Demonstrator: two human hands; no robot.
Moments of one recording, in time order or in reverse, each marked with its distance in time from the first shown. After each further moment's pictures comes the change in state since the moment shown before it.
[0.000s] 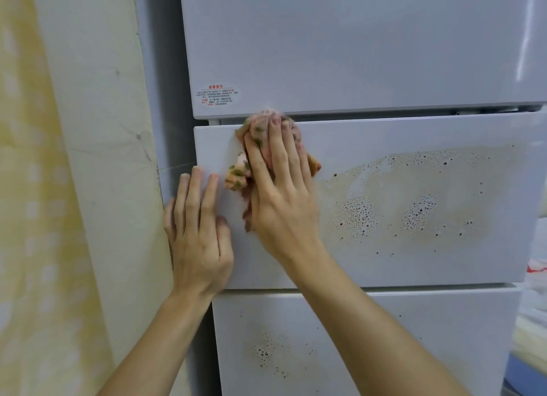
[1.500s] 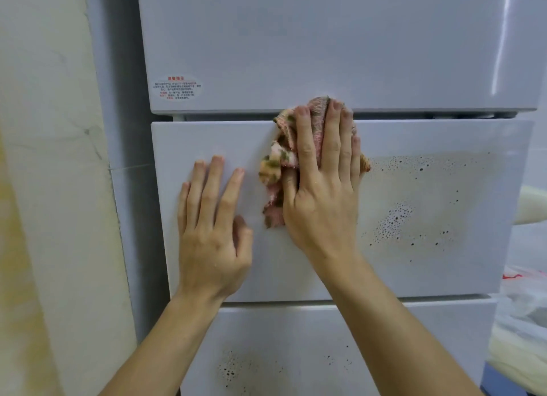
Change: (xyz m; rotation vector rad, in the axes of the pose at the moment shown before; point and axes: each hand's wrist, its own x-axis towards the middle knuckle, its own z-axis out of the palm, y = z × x) left_hand 0.014 0.061 0.029 -0.054 0.020 0.143; right_hand 0.003 0.069 -0.041 -0.139 0.071 0.190
